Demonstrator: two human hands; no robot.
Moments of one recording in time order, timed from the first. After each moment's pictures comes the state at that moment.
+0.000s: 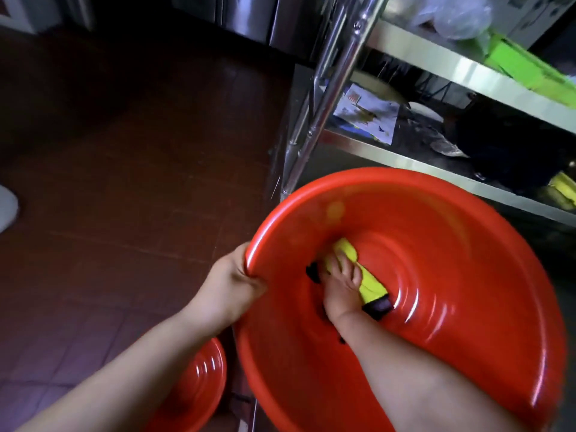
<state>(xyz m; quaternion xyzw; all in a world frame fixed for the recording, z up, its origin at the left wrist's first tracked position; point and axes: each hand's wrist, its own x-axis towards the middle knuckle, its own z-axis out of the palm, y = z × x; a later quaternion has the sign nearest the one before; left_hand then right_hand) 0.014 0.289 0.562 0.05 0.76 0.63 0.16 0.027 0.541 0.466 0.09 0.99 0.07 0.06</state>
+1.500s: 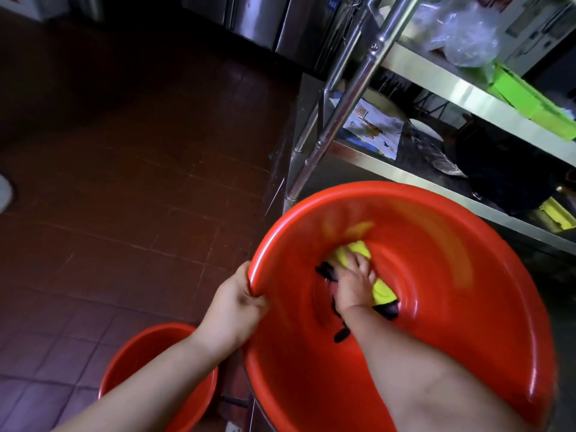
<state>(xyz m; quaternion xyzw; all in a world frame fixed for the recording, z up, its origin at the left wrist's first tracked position) 0.038 0.281 0.549 0.03 0.74 0.66 0.15 0.011 0.547 0.498 0.17 0.98 0.06 0.03</state>
